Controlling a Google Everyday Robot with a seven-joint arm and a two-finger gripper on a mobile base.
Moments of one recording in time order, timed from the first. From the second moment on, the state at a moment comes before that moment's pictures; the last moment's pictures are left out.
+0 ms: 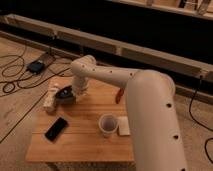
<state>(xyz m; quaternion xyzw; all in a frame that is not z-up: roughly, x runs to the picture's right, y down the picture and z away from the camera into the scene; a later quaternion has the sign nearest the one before) -0.167 0.072 0.849 -0.30 -0.24 -0.25 0.89</state>
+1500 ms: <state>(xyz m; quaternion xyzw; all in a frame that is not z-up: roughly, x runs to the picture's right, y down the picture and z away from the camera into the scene) -0.030 0.109 0.823 -0.34 -0.13 -0.10 0.93</state>
